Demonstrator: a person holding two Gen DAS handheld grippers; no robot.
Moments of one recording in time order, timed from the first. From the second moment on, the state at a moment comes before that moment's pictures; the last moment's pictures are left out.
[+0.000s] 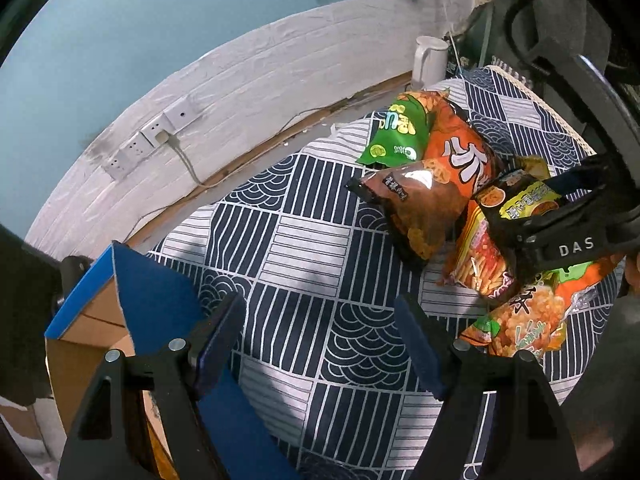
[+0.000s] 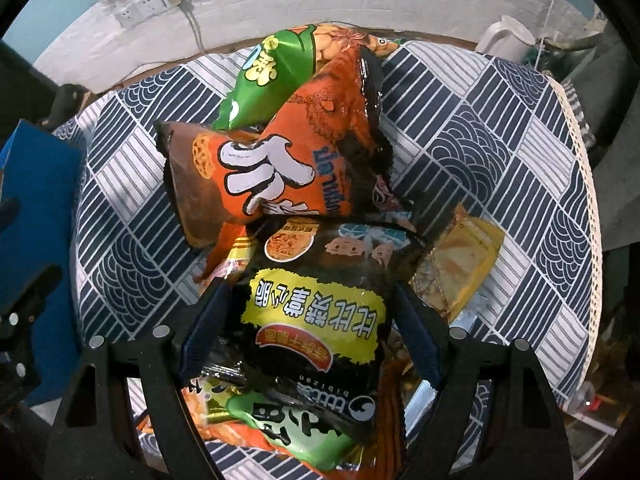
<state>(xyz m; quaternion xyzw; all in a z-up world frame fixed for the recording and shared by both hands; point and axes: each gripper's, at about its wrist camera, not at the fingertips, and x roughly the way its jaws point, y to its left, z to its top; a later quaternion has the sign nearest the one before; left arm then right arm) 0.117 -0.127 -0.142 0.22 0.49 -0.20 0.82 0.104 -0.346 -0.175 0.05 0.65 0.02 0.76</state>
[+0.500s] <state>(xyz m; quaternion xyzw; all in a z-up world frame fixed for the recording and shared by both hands) 0.107 -0.150 -0.132 0.21 0.48 -0.24 0.82 0.080 -0.382 -0.145 0.09 0.62 0.05 0.78</state>
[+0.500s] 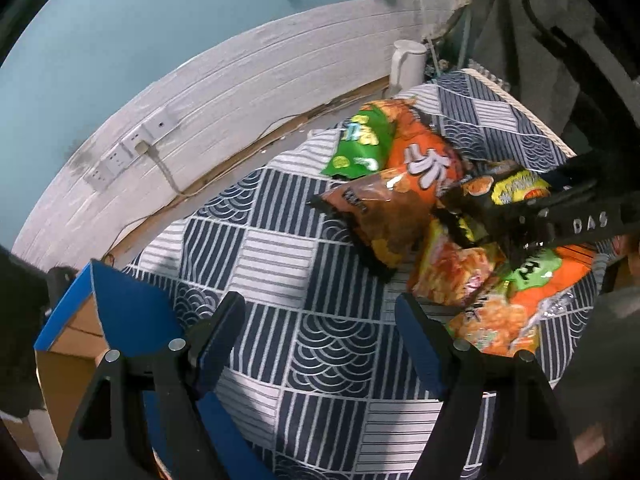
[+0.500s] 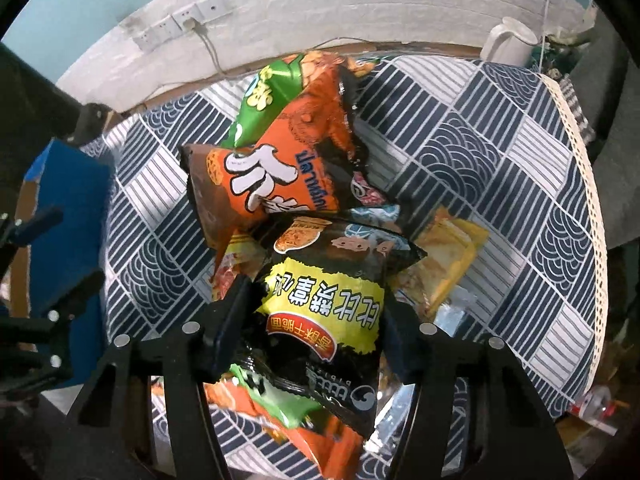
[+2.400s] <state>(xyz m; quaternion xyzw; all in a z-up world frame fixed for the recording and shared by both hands) 0.031 -0.231 -0.151 0.24 0.47 -0.42 0.74 0.010 -0.478 -0.112 0.17 0.57 0.01 0.80</state>
